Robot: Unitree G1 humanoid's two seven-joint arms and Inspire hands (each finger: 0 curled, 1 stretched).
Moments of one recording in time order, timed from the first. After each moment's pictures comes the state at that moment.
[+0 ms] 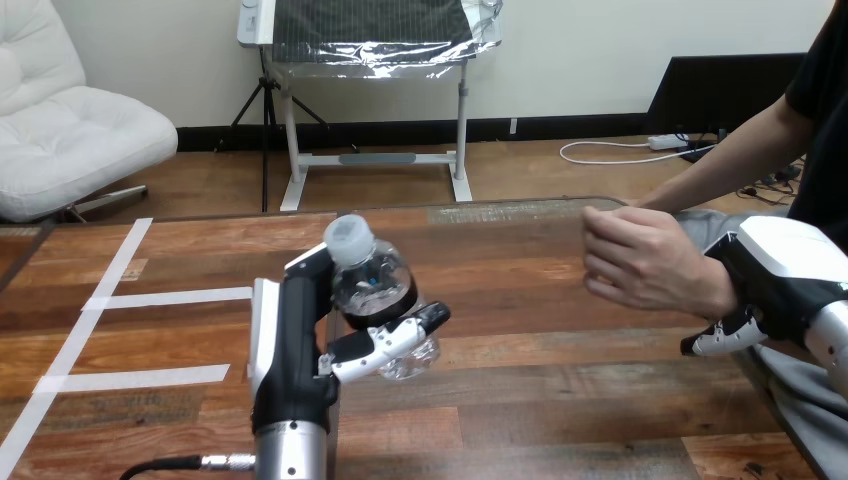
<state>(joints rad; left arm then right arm) 0.08 -0.05 -0.16 0.15 0.32 -0.39 0.31 -0.29 -0.75 0.17 0.40 -0.62 -0.07 0.12</state>
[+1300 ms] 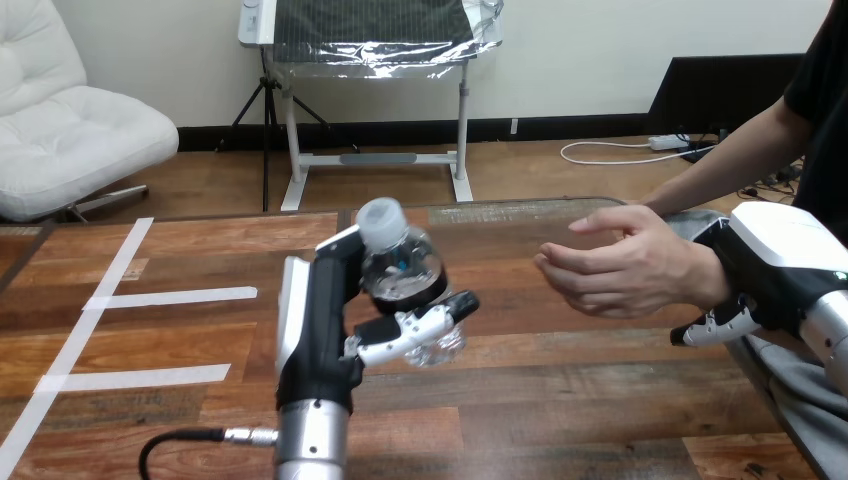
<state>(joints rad) 0.01 -0.05 -0.21 0.15 0.32 -0.35 0.29 -0.28 -0.75 0.16 0.32 -0.62 -0.07 0.13</state>
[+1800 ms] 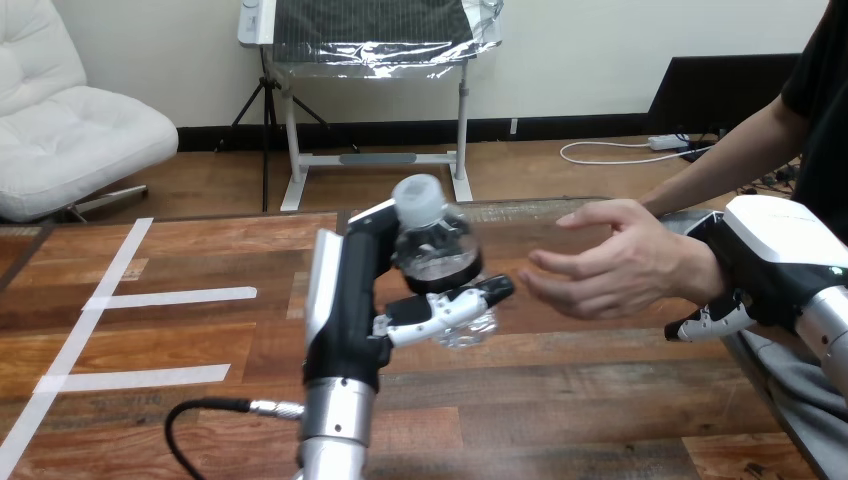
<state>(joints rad) -0.04 -0.05 -0.26 0.15 0.32 -0.35 0.29 -0.28 -0.75 0.16 0.31 -0.63 -0.09 0.12</state>
